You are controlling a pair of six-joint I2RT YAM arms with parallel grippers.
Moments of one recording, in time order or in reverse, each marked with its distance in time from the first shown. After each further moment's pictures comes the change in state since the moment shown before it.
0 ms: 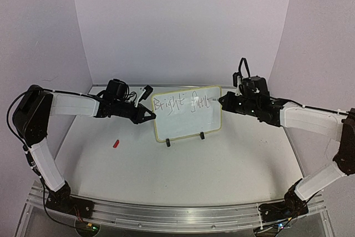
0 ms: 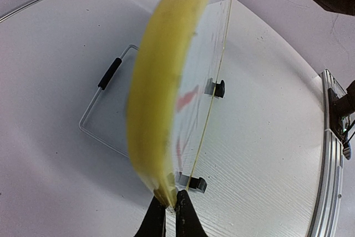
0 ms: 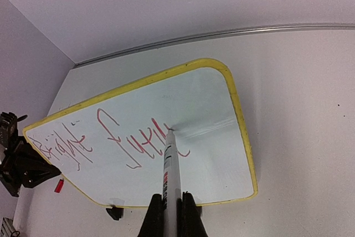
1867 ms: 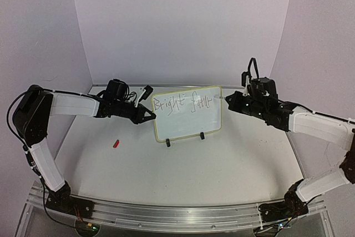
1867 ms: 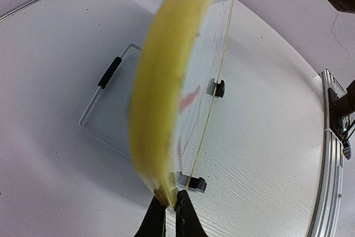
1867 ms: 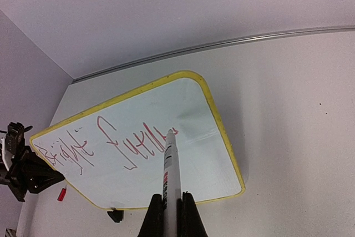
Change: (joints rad) left arm 0.000 0.000 0.000 0.000 0.000 0.000; right arm 0.000 -0.117 -0.071 -0.005 0.058 0.030
